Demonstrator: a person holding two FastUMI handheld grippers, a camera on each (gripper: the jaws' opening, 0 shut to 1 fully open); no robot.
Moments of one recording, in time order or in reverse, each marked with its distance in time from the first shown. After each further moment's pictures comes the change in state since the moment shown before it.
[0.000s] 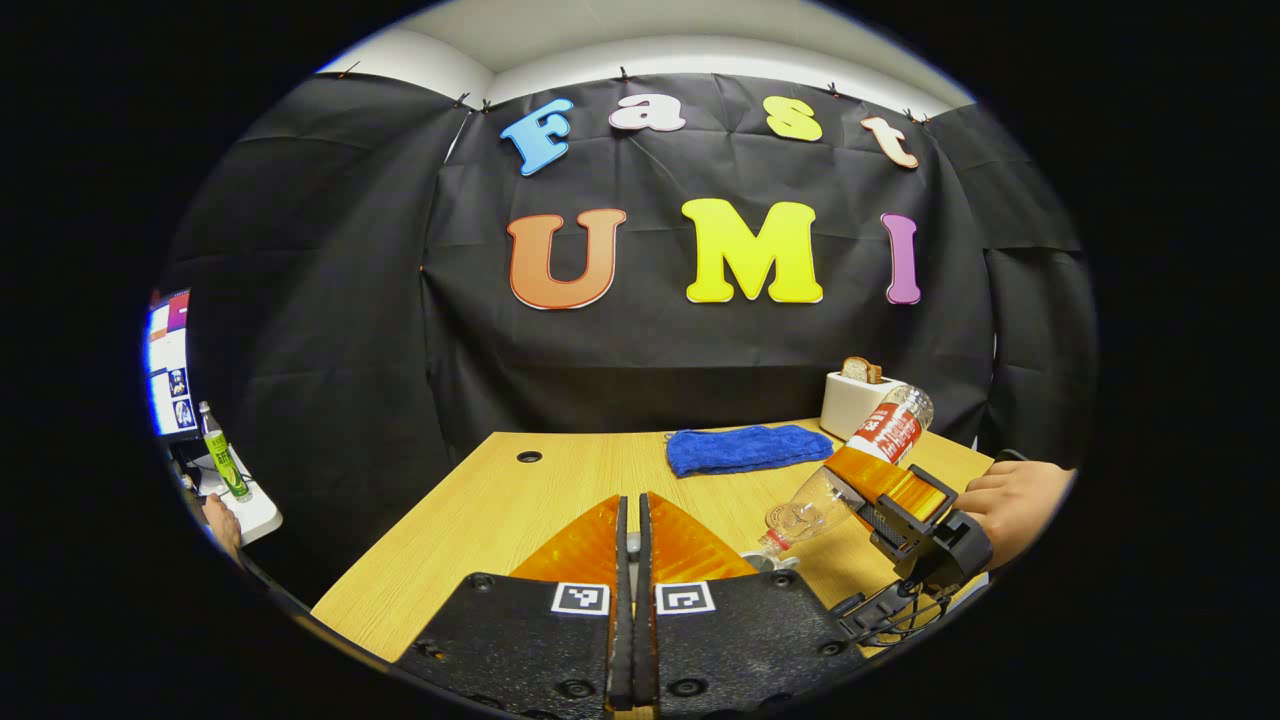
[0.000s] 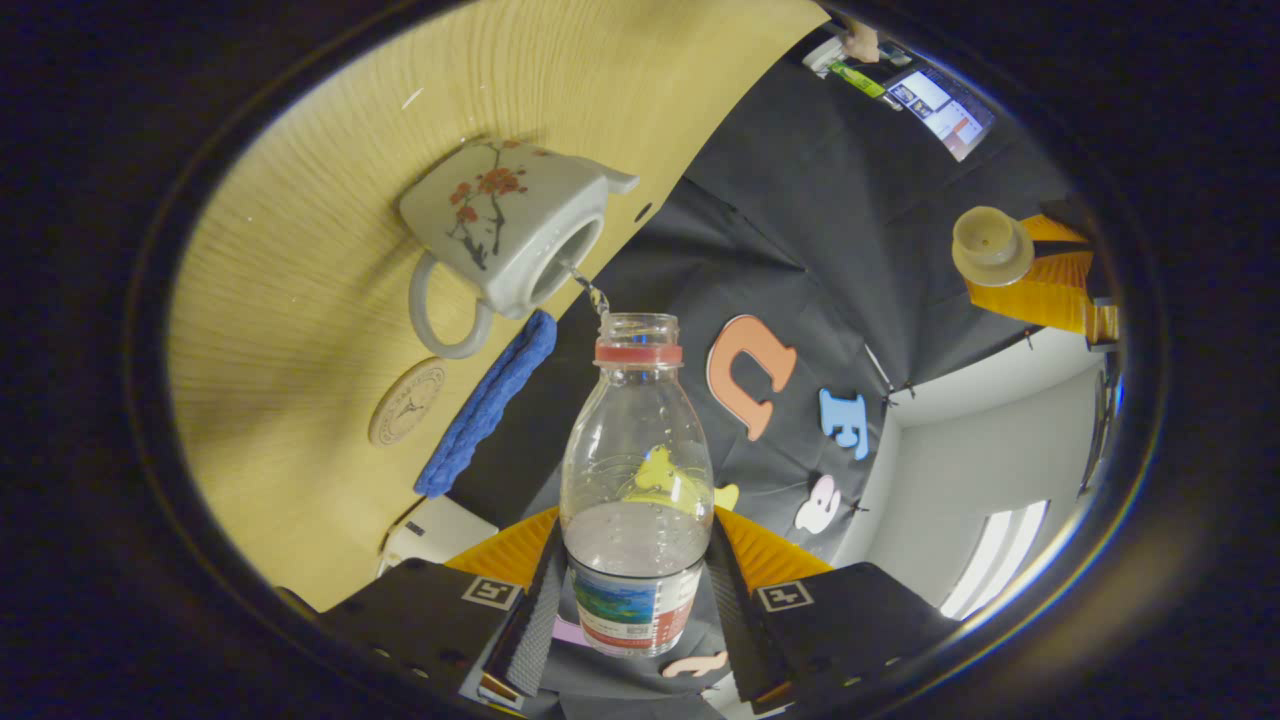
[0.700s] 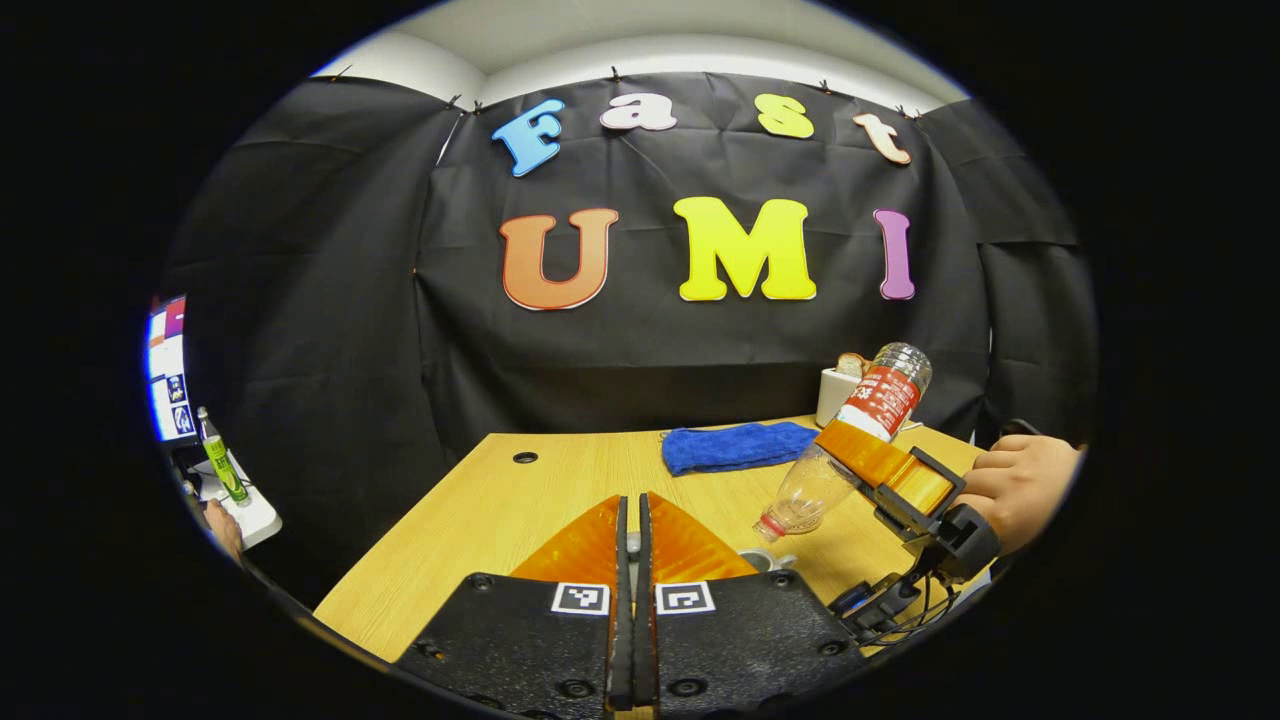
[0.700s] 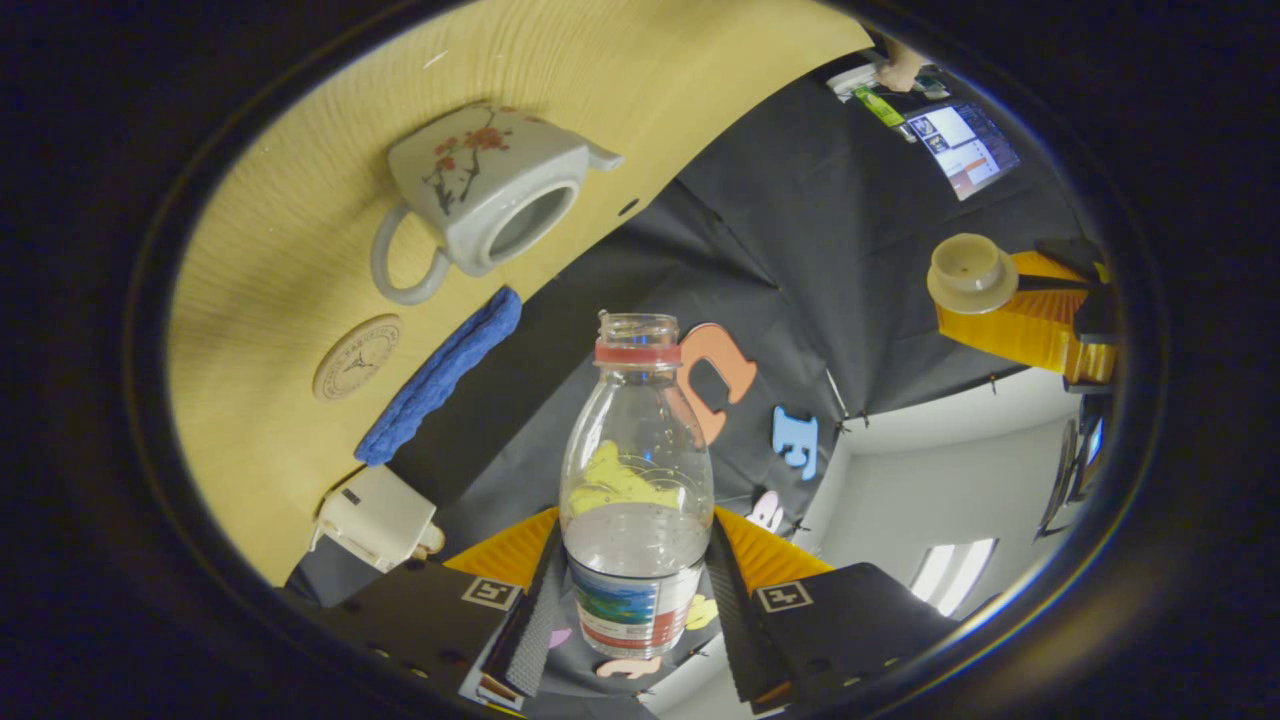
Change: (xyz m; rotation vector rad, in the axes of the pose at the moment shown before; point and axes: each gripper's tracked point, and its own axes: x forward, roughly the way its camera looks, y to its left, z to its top) left arm -0.002 -0.004 0.002 0.018 -0.004 -0.010; right arm 0.009 -0.025 -0.009 -0.109 0.002 -0.111
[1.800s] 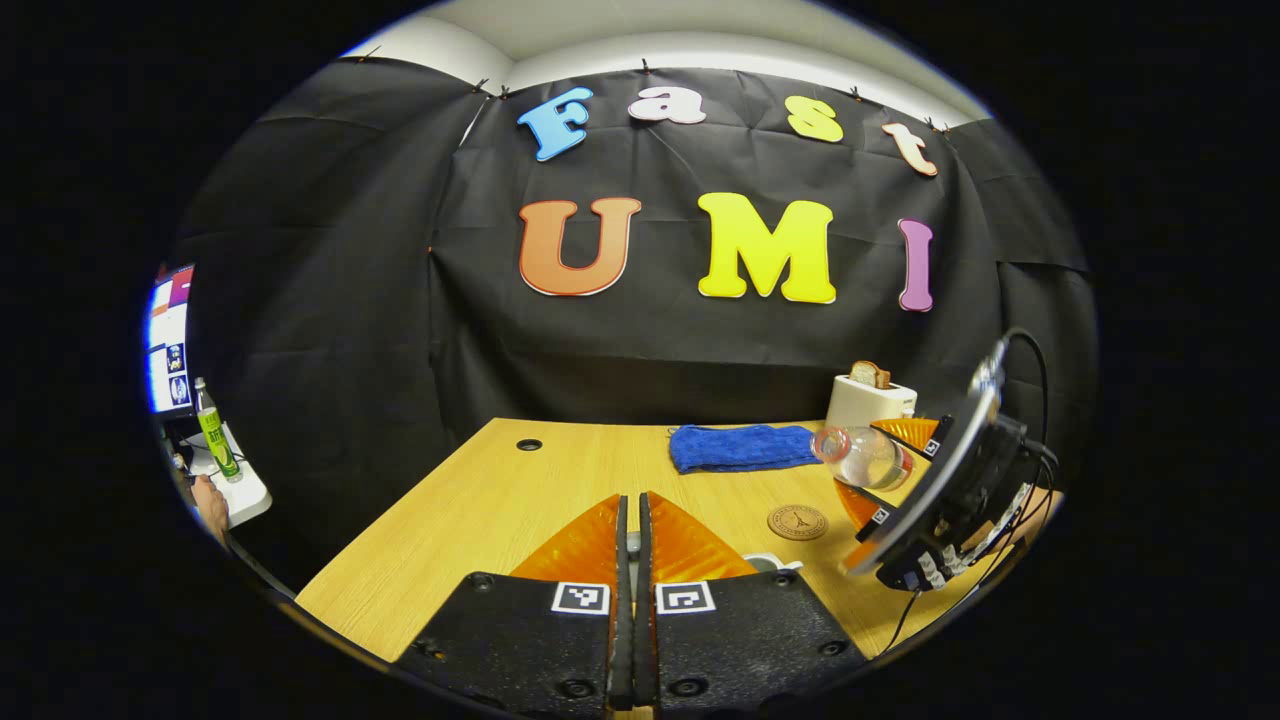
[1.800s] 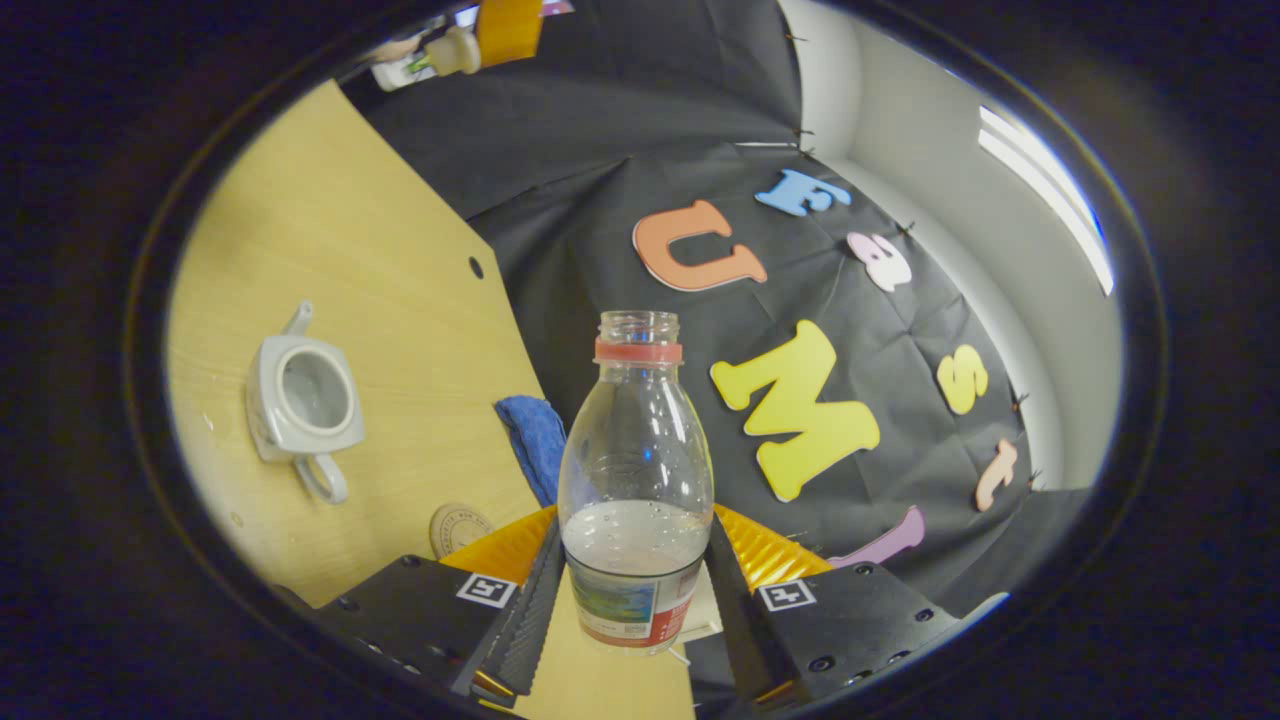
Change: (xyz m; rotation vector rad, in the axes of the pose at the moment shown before) left arm 0.013 0.004 -0.010 -0.068 0.031 0.007; right arm 0.017 0.067 -0.029 1.293 0.156 0.365
